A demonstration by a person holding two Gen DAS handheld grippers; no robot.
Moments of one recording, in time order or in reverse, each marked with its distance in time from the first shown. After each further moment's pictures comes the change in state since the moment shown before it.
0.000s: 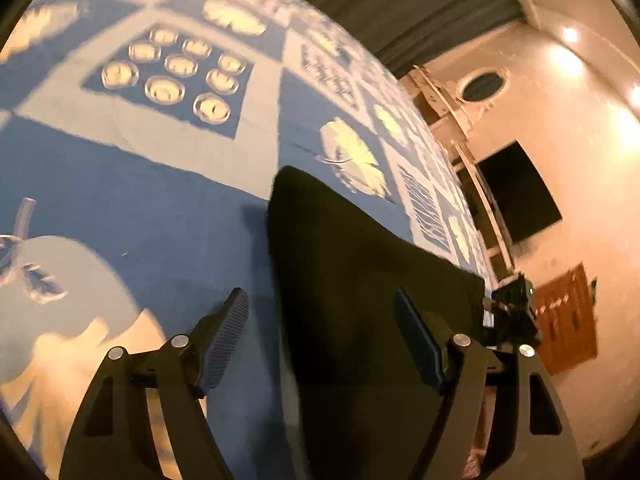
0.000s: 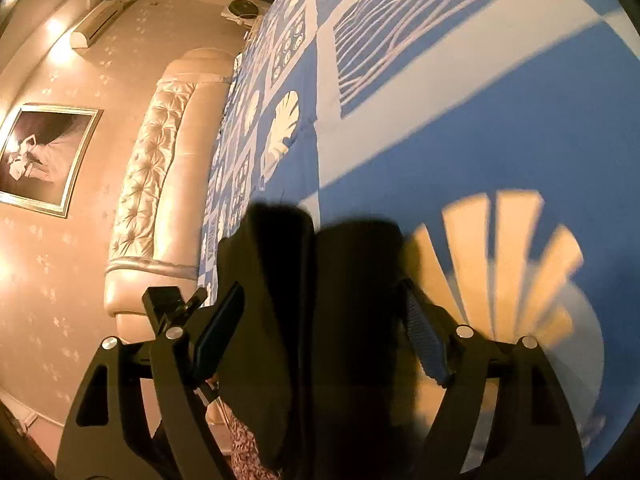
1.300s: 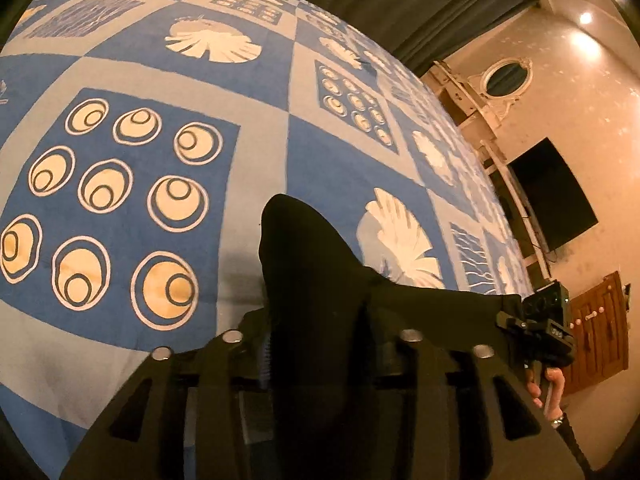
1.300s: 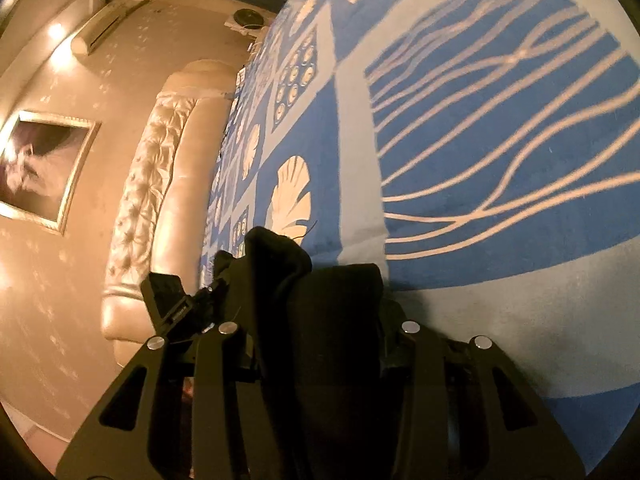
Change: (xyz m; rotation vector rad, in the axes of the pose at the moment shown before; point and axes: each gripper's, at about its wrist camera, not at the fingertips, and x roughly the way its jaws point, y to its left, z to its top) left arm 0.074 -0.006 0.110 0.092 -0.013 0.141; right arm 0.067 0.007 0.100 0.013 -0.043 0.028
